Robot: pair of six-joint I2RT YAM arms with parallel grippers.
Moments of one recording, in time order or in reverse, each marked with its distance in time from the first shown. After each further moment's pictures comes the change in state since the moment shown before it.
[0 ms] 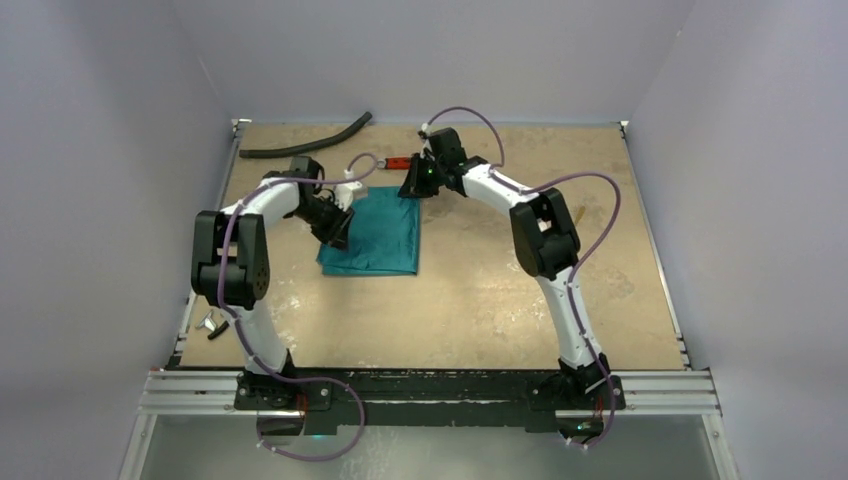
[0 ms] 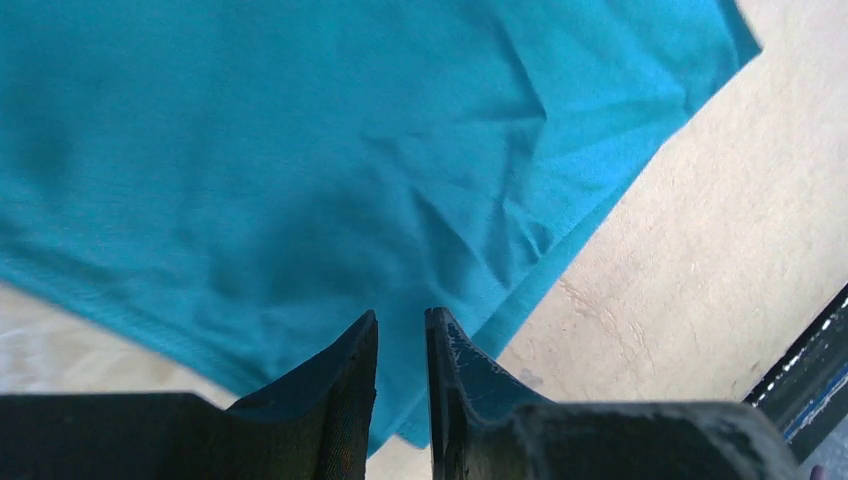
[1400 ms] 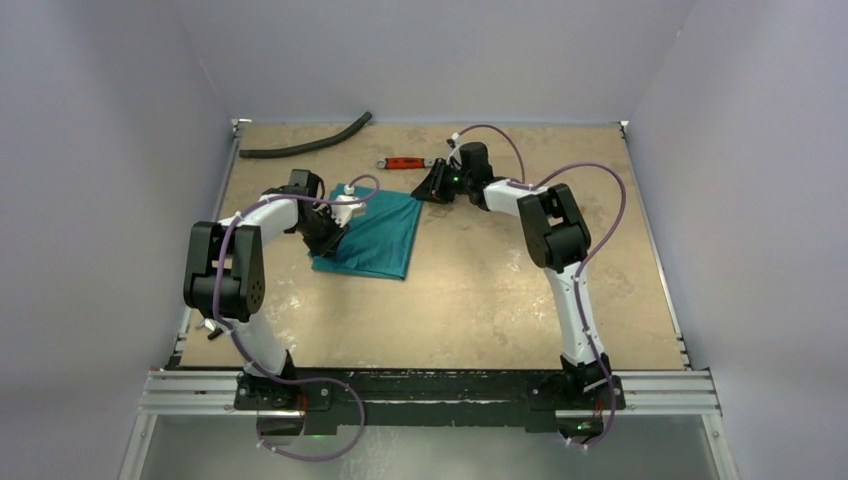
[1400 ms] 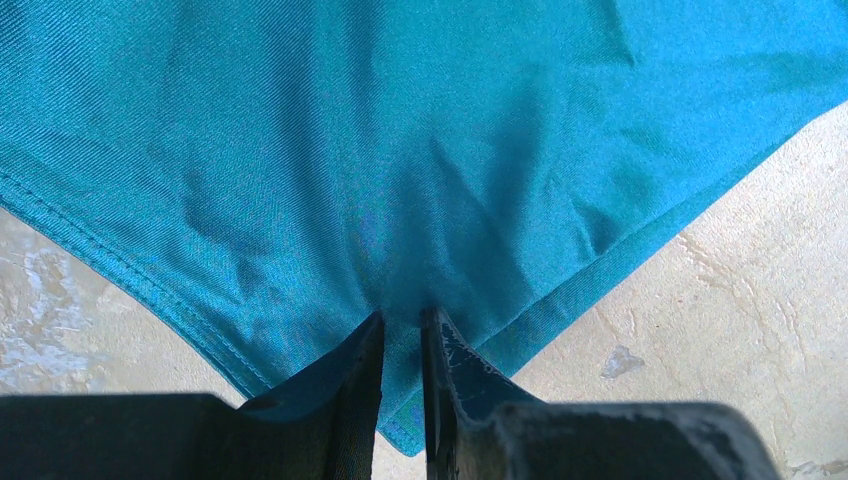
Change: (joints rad) left arm -0.041 -0.087 -0.214 0.161 -0.225 0.107; right arm -0.133 0.090 -0.224 0.449 -0.225 0.169
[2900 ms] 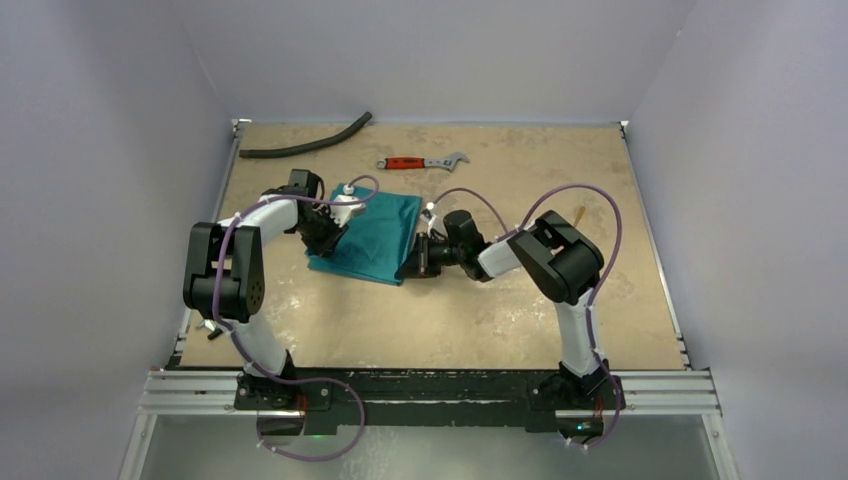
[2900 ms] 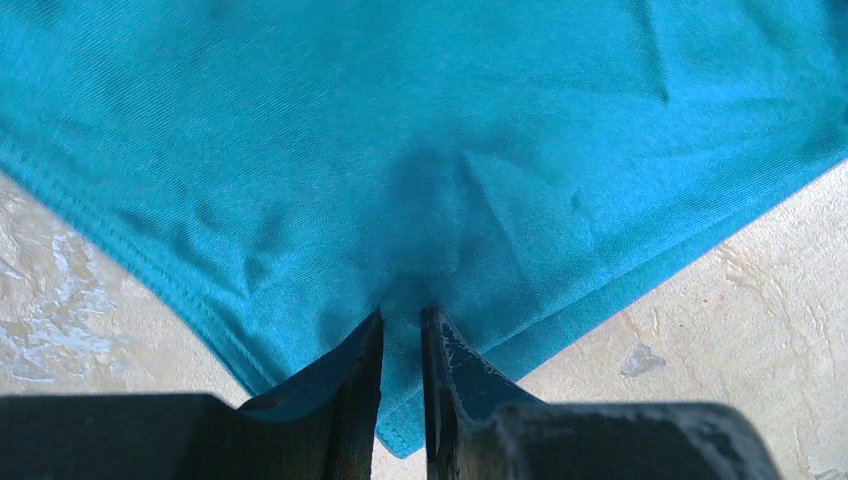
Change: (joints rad) left arm 0.000 -0.007 -0.004 0.012 -0.030 0.001; right arm 0.261 -0.346 -0.729 0.401 -0.055 0.071
